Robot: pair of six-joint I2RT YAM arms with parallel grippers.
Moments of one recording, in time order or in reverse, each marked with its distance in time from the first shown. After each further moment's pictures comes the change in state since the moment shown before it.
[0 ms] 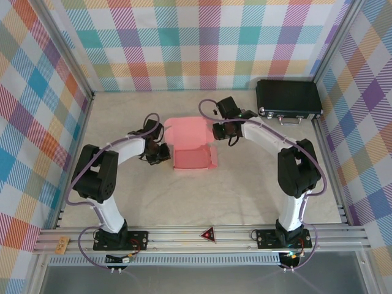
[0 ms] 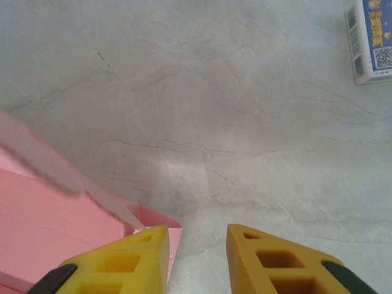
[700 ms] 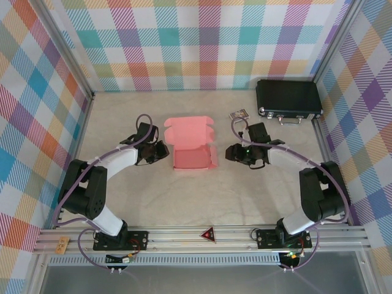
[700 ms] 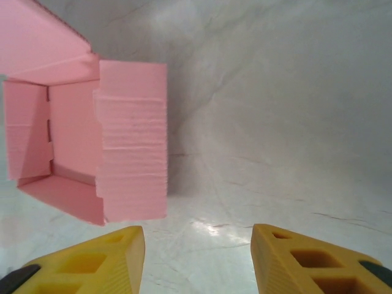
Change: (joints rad) left arm 0.000 -0.180 -0.151 0.209 -0.013 -0.064; right arm -0.172 -0.313 -0.618 0.321 -0.475 0.293
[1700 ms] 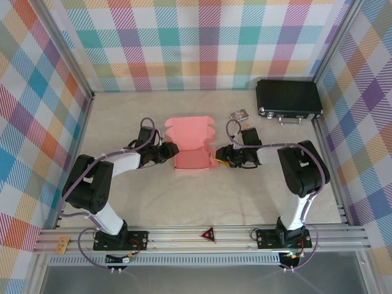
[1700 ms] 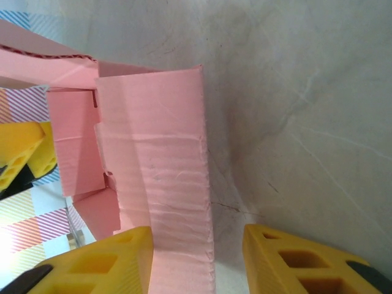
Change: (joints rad) left arm 0.000 0.067 -0.098 0.314 0.242 -0.073; right arm 0.000 0.284 -0.022 0.393 -0.288 0.200
